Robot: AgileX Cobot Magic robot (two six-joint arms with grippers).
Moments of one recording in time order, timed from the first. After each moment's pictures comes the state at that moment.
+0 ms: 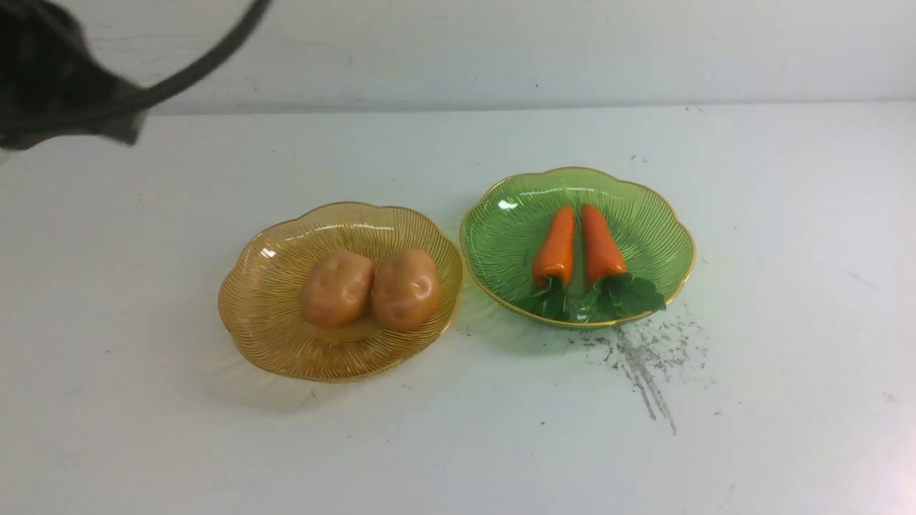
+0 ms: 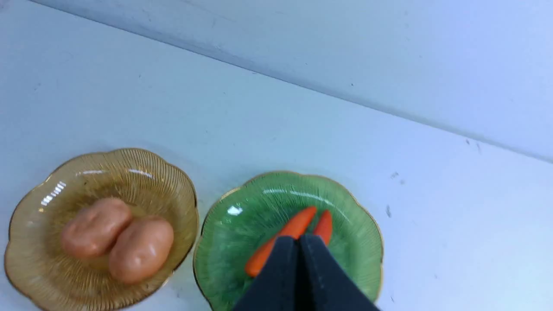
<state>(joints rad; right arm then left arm) 0.45 1.40 -1.89 -0.10 1.26 0.13 -0.48 1.07 -1.48 0.22 1.26 -0.08</state>
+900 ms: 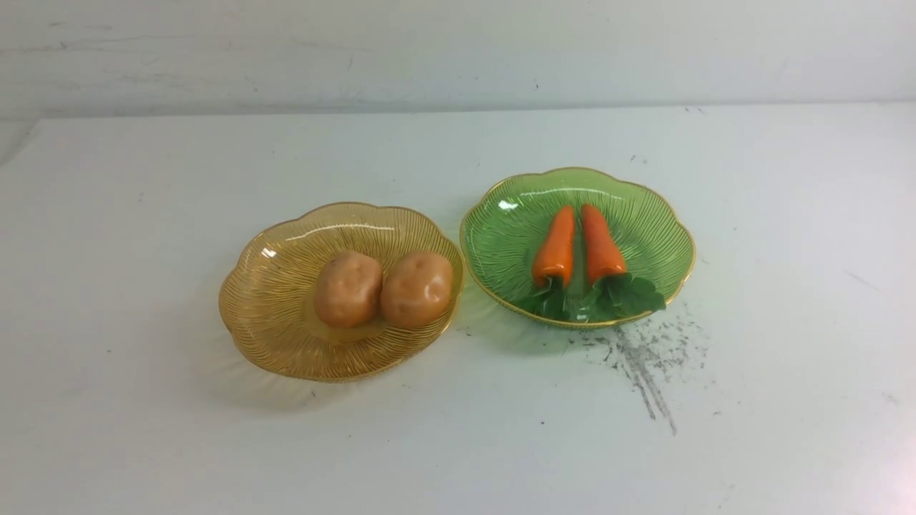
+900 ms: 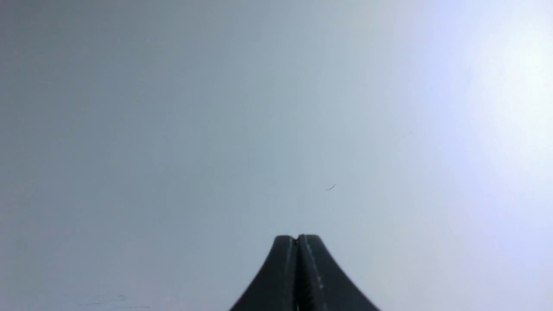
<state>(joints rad) 0.45 0.00 -0.66 -0.63 0.41 0.73 -0.48 0.46 -0.84 0.22 0.91 -0.26</state>
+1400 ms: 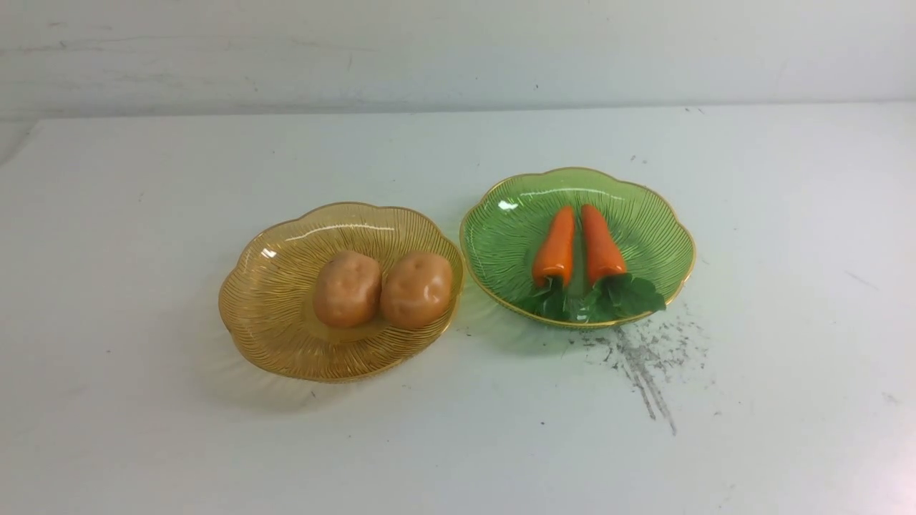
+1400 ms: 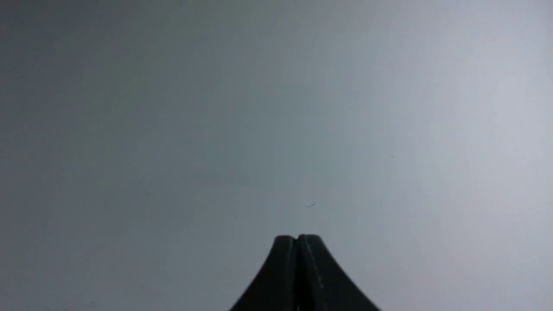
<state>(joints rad) 0.45 -0.01 -0.66 -0.68 0.41 0.73 -0.48 0.46 -0.84 0.21 0.94 -0.26</state>
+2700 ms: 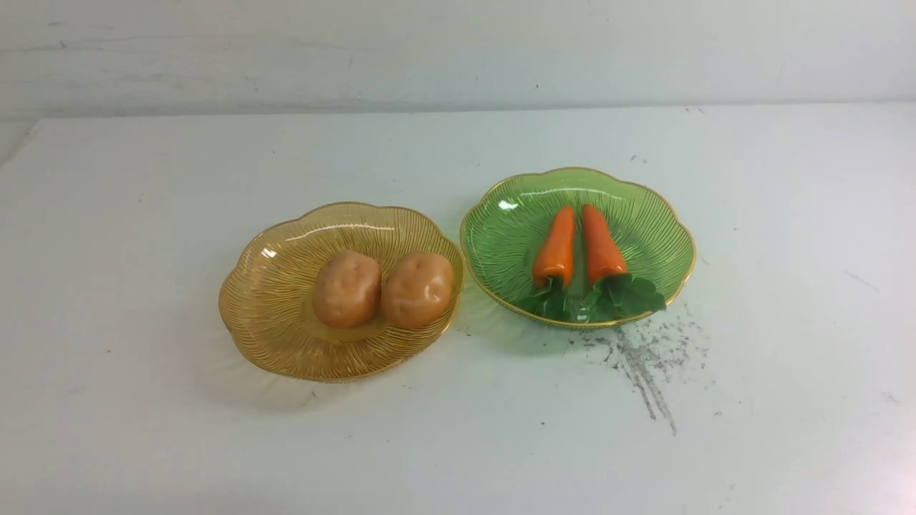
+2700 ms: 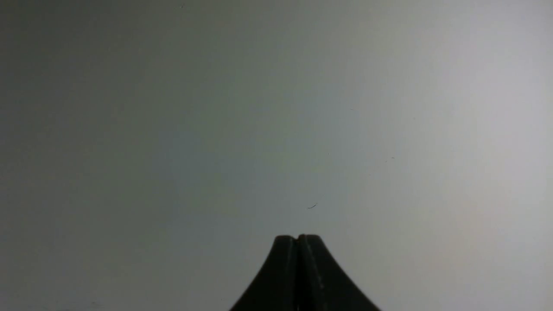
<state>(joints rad) 0.45 -0.01 -0.66 -0.68 0.41 0.73 -0.08 -0.01 0.03 0.01 0.37 0.08</state>
